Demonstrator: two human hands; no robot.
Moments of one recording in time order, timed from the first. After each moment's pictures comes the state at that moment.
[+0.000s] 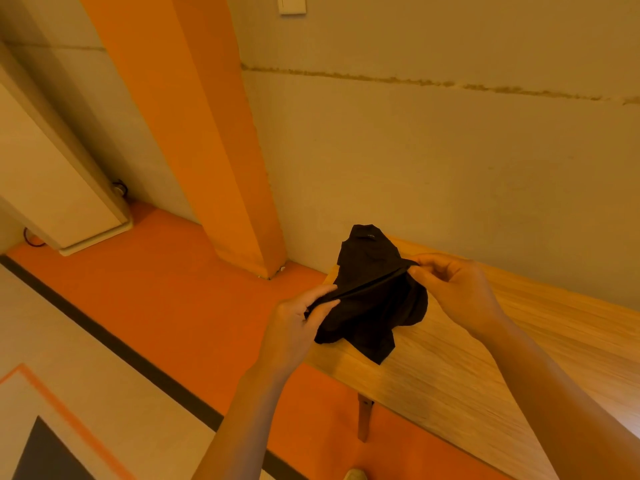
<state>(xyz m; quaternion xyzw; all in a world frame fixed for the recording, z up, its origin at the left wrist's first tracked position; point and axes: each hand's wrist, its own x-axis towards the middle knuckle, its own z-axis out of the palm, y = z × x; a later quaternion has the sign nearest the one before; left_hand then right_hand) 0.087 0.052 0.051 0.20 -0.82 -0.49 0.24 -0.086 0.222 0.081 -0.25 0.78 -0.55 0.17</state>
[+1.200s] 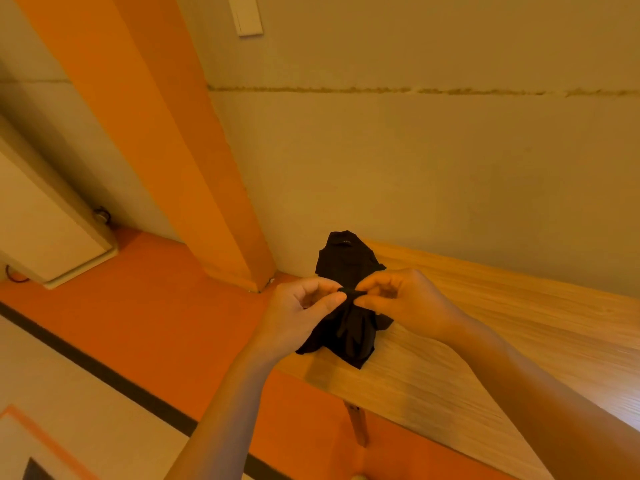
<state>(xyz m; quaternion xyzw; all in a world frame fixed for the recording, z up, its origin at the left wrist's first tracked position) 0.052 0.078 0.102 0.13 -0.79 -0.58 0.13 -0.077 0.232 0.099 -0.39 0.76 -0.45 0.26</state>
